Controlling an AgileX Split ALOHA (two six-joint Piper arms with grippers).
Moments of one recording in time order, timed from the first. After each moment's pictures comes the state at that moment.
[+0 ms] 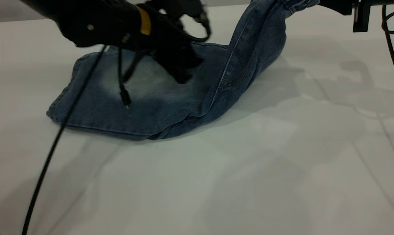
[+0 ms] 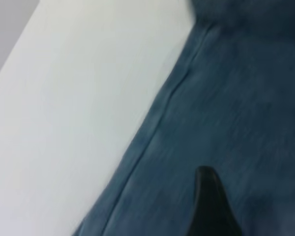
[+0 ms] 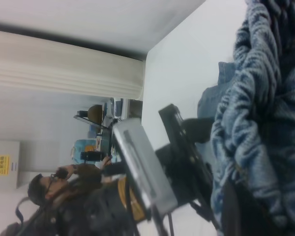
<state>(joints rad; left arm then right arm) -0.46 2.23 -1.15 0.57 -0.30 0.15 -0.11 2.11 -0.98 1.75 1.22 -1.27</state>
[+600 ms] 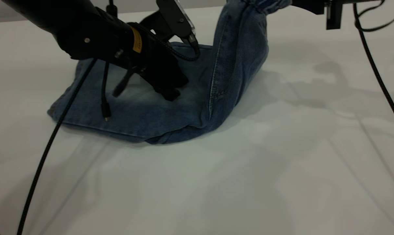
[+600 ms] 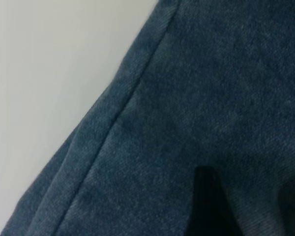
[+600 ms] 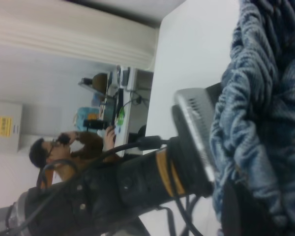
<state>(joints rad) -0.45 2.27 -1.14 0.58 -0.26 0.13 0.00 2.11 -1.02 1.74 1.22 -1.27</state>
